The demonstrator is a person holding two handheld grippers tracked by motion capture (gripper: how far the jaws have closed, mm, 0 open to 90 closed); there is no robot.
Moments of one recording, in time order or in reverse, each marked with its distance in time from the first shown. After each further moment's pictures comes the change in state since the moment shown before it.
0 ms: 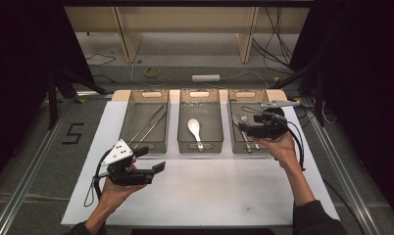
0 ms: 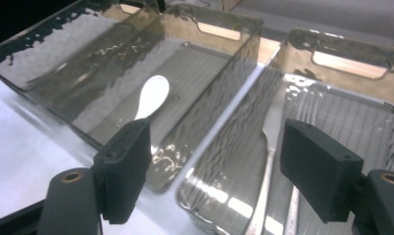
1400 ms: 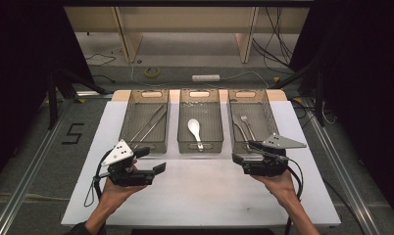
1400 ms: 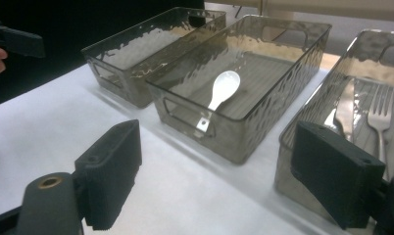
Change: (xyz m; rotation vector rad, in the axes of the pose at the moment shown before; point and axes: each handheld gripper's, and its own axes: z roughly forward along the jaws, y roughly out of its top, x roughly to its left) left arm -0.001 0.000 0.000 0.005 -0.020 -0.001; right arm 0.058 -0.071 -0.036 -0.155 0.128 -0.039
